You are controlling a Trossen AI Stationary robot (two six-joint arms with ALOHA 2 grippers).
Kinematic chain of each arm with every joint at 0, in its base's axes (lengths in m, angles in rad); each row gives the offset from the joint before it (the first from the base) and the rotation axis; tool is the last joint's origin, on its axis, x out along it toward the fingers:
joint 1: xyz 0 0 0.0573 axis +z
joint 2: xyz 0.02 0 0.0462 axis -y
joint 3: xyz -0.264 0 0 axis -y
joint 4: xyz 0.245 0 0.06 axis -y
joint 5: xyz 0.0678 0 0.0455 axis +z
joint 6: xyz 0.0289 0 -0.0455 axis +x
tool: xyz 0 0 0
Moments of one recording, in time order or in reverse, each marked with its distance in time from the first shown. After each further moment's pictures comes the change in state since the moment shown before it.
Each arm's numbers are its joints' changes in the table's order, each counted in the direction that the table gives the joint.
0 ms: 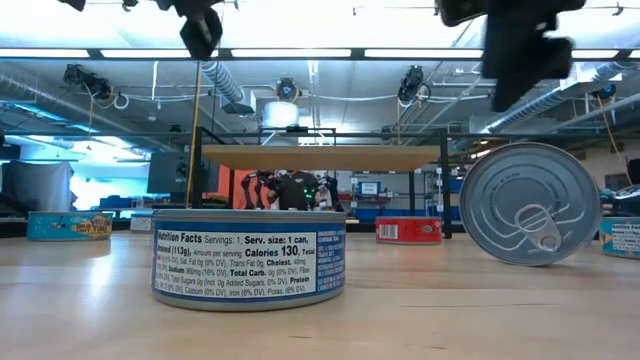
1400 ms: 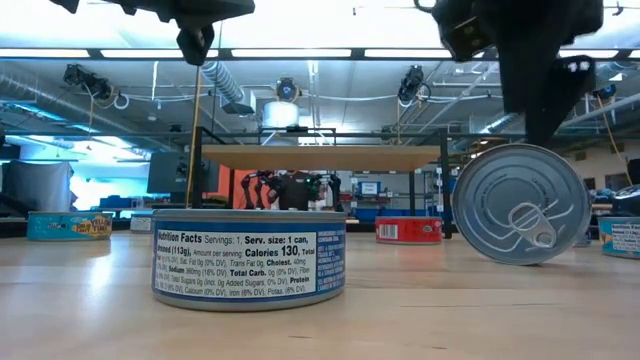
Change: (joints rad) left arm 0.024 0.024 -0.014 -0.040 0.118 0.081; right arm -0.012 -0.064 0.000 -0.092 0.081 0.096
